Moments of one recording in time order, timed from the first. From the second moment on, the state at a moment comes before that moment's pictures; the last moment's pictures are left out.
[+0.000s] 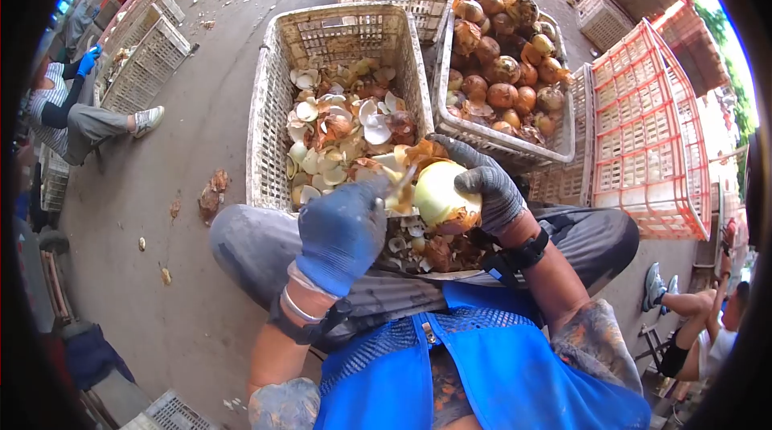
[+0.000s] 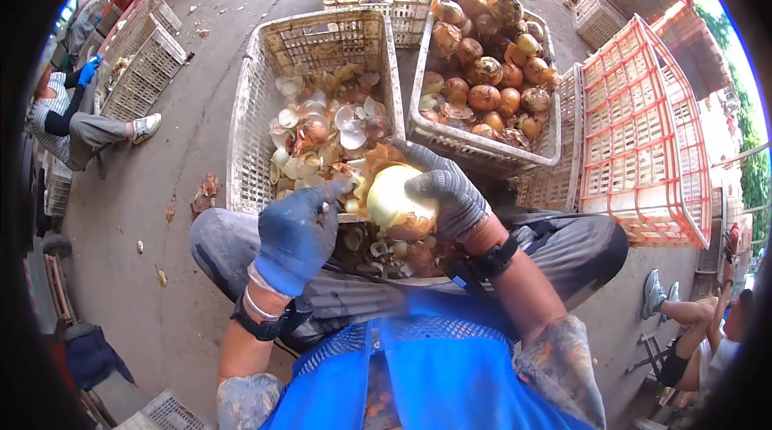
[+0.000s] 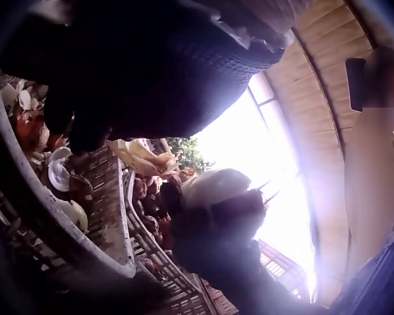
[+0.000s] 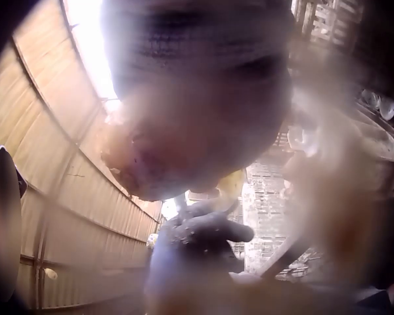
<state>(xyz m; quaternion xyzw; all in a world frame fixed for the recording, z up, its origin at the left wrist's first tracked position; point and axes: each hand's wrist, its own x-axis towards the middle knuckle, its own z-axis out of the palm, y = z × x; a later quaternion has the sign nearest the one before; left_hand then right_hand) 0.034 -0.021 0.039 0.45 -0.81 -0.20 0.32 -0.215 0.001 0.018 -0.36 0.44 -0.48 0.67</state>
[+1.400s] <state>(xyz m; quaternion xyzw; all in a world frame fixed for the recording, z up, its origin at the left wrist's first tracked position) 0.038 -0.029 0.042 0.37 -0.88 -0.14 0.28 -0.212 0.011 0.046 -0.34 0.42 -0.44 0.72</state>
